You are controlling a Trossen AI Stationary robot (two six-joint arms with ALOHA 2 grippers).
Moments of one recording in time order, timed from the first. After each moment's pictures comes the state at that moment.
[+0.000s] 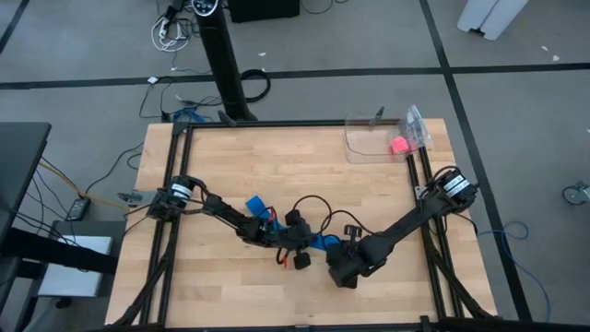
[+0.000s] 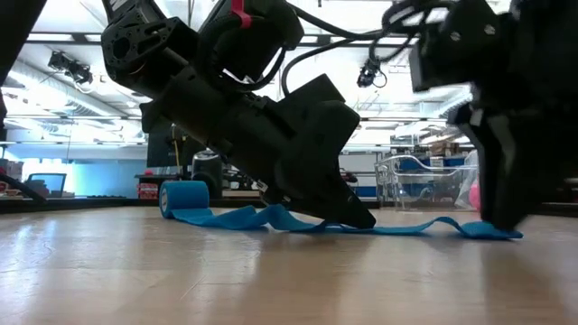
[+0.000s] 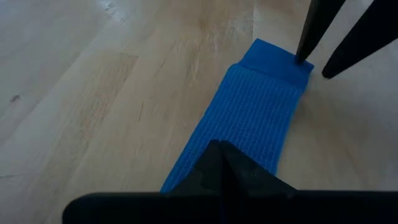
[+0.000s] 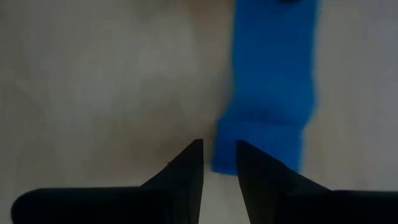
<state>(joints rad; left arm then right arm) -0.28 2.12 1.06 0.49 -0.35 -0.35 0.59 1.88 1.21 -0.76 0.29 0.75</state>
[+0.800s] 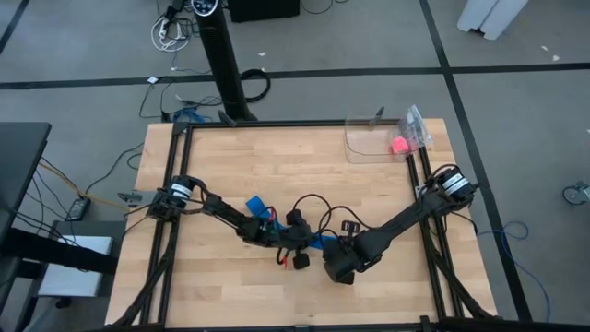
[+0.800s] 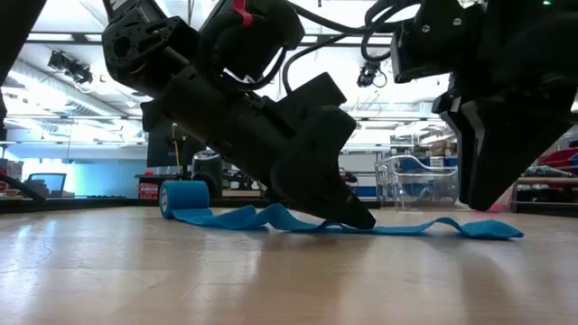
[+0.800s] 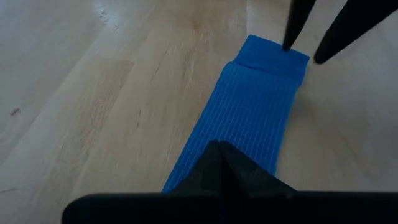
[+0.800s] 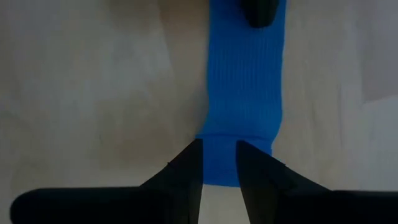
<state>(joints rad) -0.28 2.12 1.06 0.48 -0.33 -0.27 0.54 1.87 1.25 -0.81 0.26 0.72</state>
